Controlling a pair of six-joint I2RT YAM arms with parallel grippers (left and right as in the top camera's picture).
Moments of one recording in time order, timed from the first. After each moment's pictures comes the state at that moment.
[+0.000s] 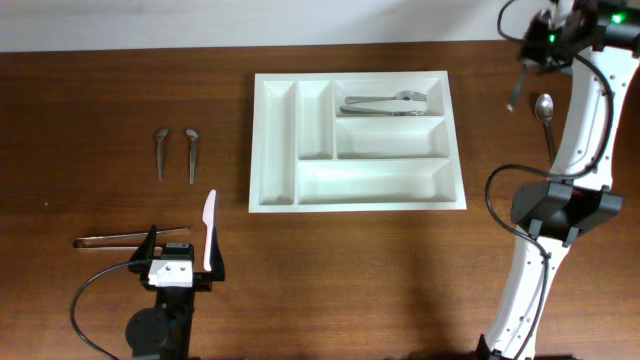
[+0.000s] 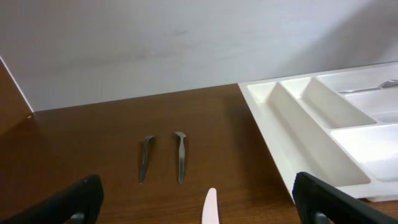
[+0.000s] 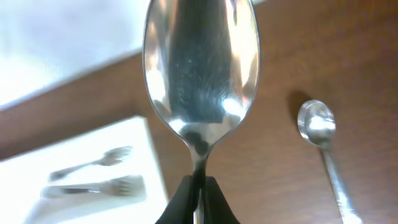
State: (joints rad) left arm 0.07 0.01 0.01 -0.07 0.07 0.13; right arm -0.24 2.52 2.96 -1.41 -0.16 0.16
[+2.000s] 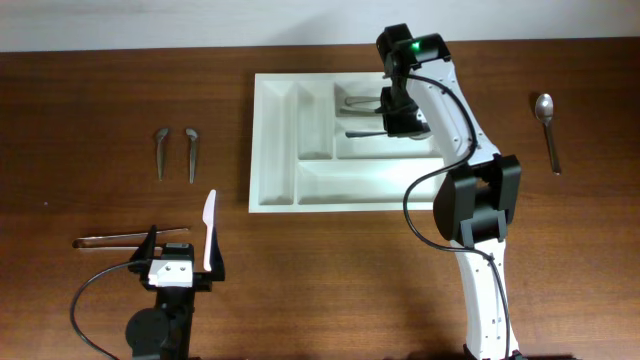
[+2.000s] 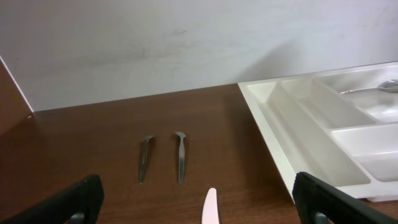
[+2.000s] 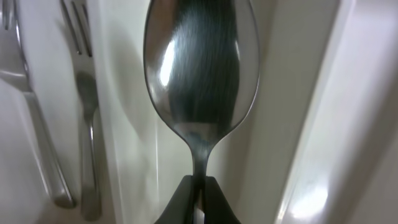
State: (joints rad) left arm 0.07 0.01 0.01 -0.07 0.07 0.13; right arm 0.24 2.51 2.44 -1.45 0.04 1.75
